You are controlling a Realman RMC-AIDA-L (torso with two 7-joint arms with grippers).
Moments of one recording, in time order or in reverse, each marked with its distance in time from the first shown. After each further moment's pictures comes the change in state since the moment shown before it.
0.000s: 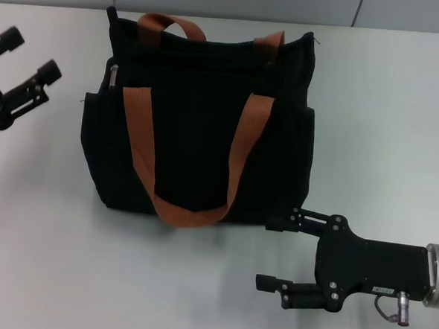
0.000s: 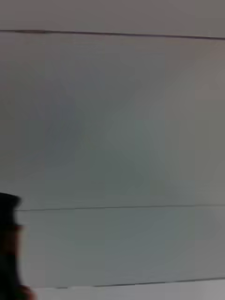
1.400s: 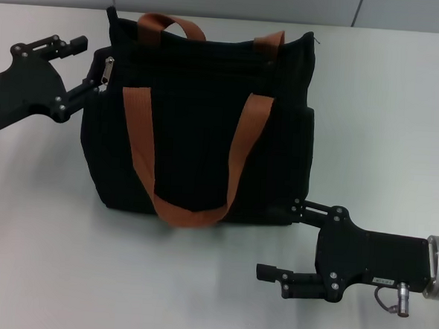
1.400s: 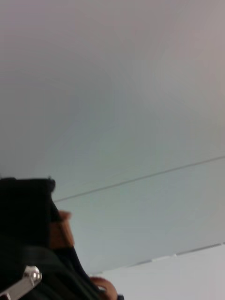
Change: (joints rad) left arm -0.131 -0.041 0.011 0.081 0.188 -0.217 0.174; right arm 0.009 0.000 0.015 -0.009 0.004 -0.001 0.011
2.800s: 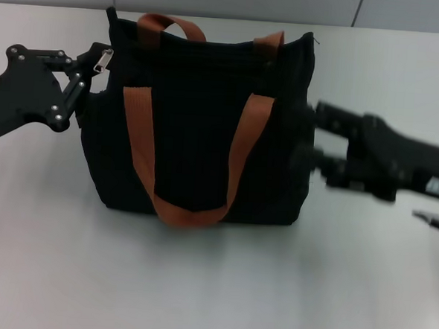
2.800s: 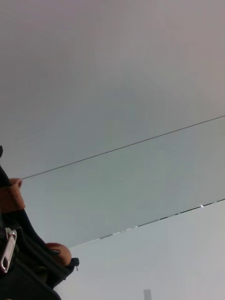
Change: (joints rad) left arm 0.031 -0.007 -0.015 0.017 -0.016 0.162 0.033; right arm 0.083 -0.003 0.054 -0.116 0.236 -0.284 0.559
